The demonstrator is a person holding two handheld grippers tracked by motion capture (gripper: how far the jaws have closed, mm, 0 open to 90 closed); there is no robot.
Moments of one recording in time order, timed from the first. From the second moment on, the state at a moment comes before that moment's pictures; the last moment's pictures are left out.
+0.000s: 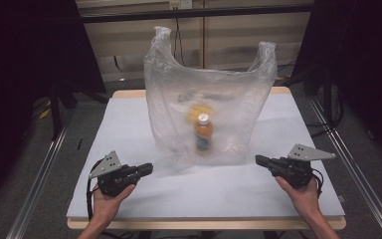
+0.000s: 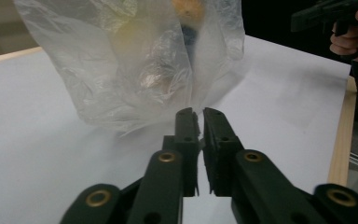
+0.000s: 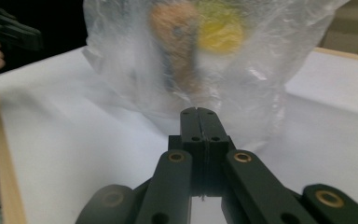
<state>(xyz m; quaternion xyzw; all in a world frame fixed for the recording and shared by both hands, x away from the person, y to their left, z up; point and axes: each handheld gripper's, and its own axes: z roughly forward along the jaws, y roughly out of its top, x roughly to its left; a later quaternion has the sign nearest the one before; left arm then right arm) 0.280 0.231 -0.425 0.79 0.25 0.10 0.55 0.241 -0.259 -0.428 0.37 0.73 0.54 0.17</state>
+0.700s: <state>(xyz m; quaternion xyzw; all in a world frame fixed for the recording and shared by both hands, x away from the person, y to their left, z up) 0.326 0.198 -0.391 0.77 0.23 0.09 0.58 0.291 -0.239 -0.380 0.33 0.72 0.59 0.14</state>
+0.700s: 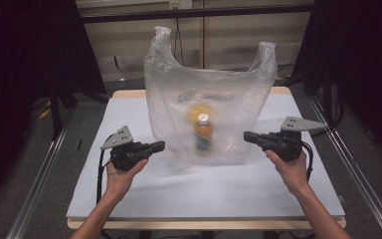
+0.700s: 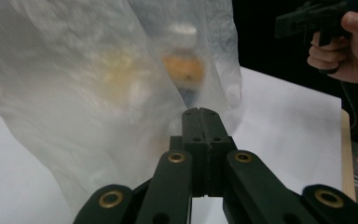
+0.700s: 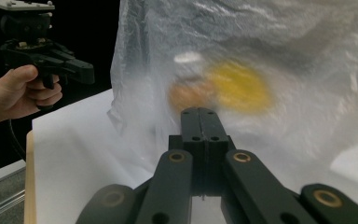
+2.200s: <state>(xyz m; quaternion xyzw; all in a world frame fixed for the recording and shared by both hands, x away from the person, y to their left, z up) 0.413 0.124 -0.290 0.74 0.21 0.11 0.63 0.401 -0.206 -0.264 0.34 0.73 0.55 0.21</state>
